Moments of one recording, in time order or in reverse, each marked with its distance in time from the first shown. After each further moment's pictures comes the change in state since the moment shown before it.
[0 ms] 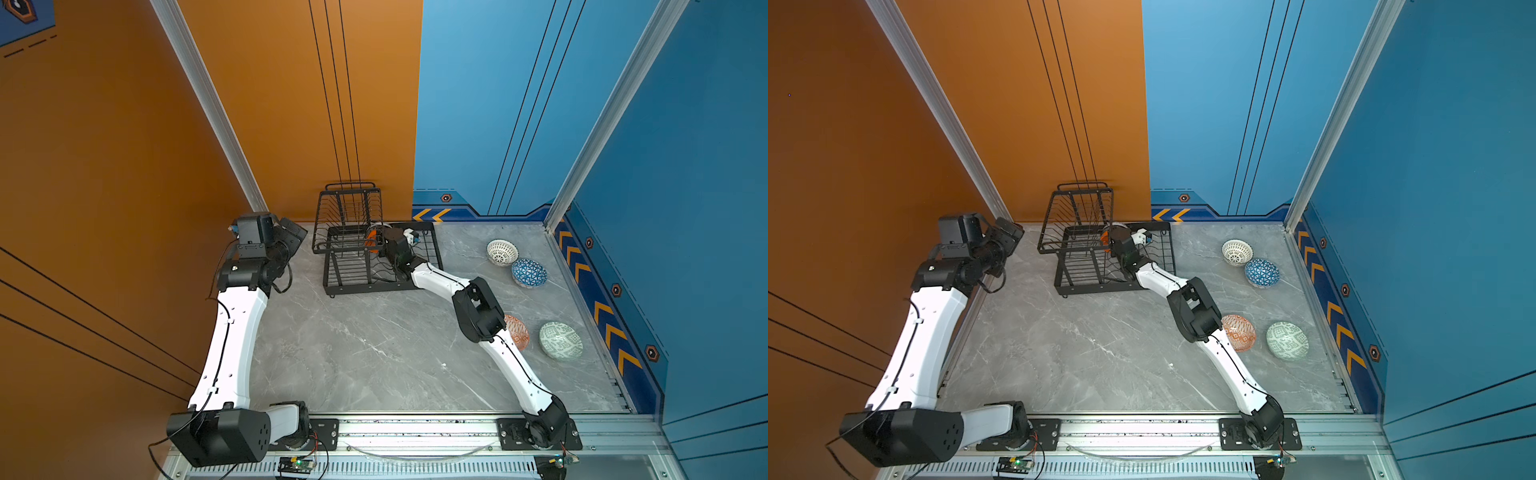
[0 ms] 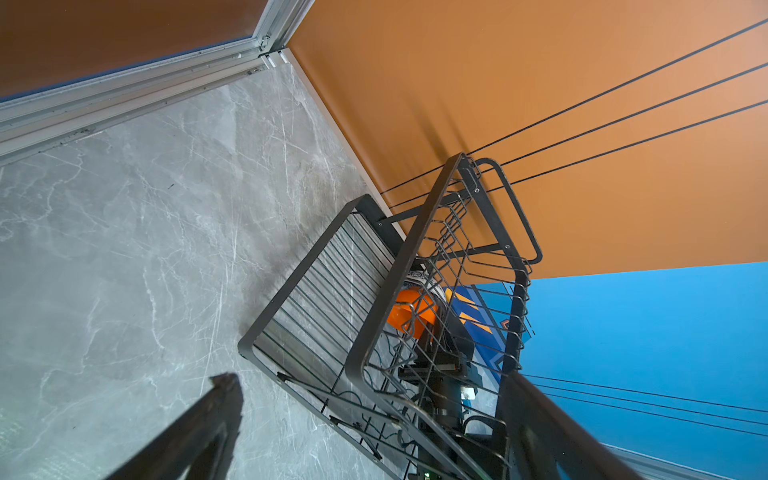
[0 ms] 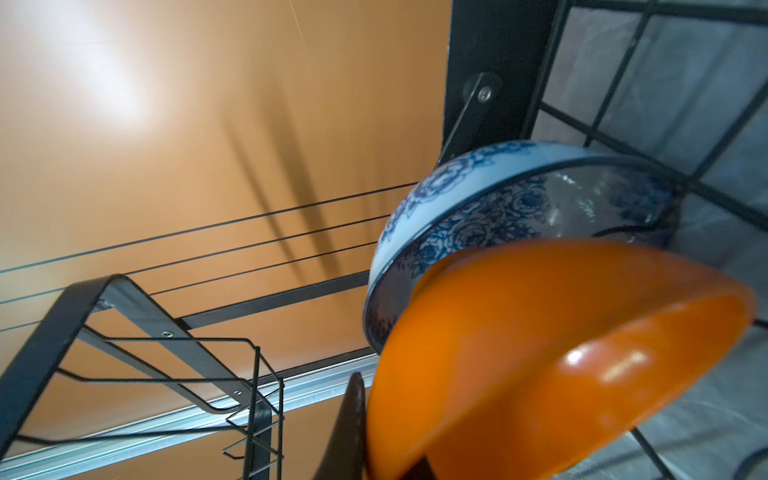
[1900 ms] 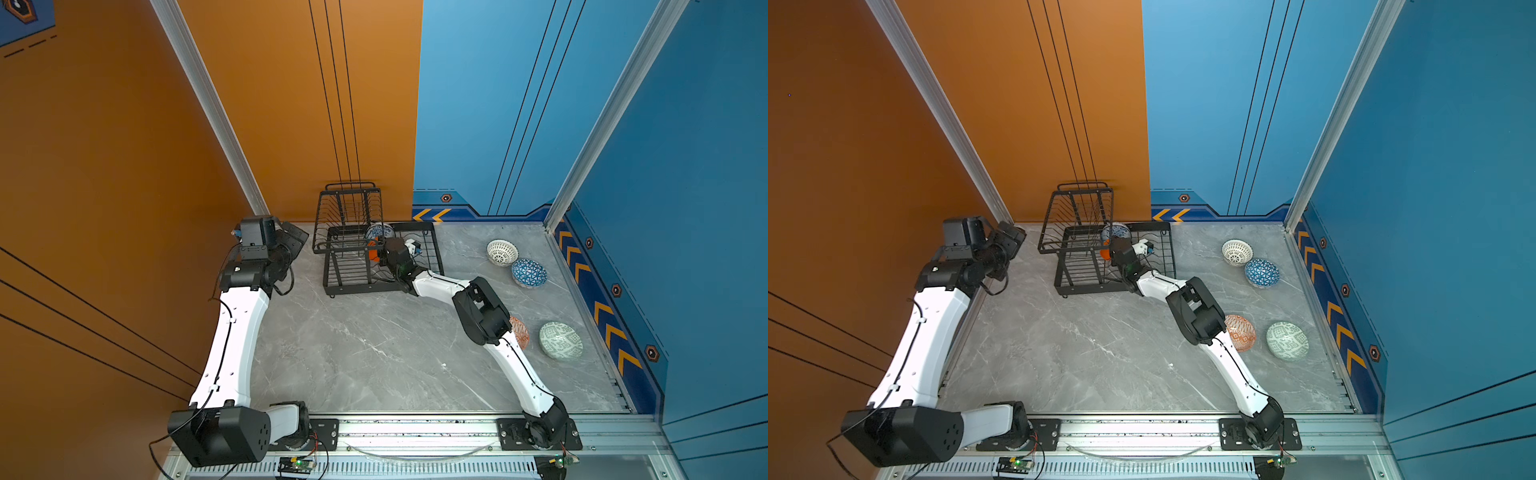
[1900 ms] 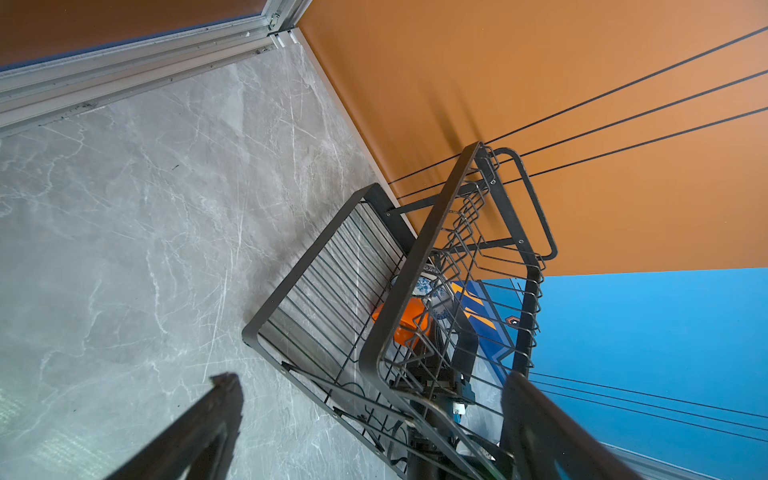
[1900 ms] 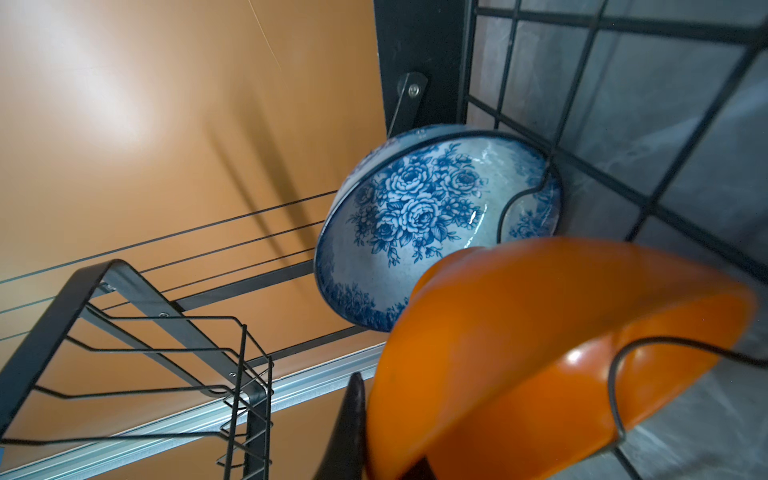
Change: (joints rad) left arm 0.000 0.000 -0.033 0.001 0.011 -0.026; right arm 0.021 -0.100 -0.225 0.098 0.026 0.061
